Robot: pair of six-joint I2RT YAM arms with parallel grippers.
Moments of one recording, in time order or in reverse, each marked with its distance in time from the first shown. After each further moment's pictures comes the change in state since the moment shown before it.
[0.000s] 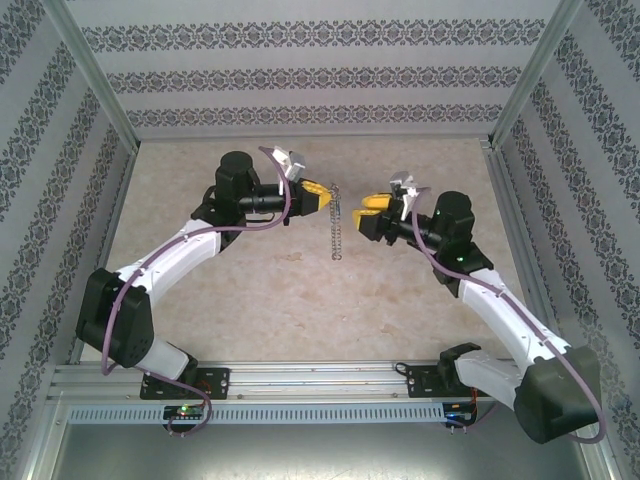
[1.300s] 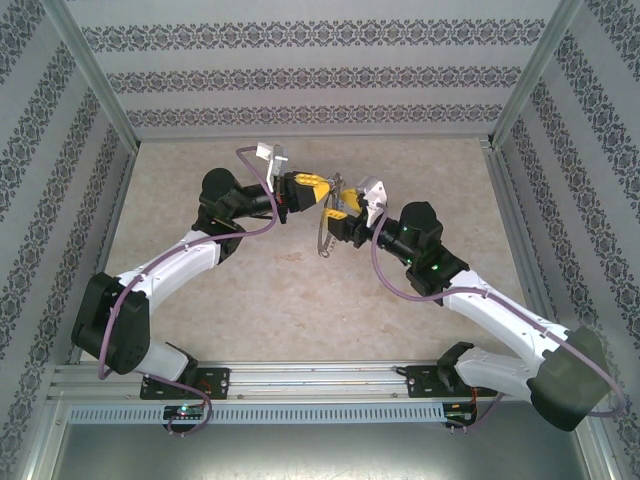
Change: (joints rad) left arm -0.015 -0.036 -0.105 0.476 -0.023 -0.357; right arm 0.301 0.049 0.049 0.062 0.476 -0.222
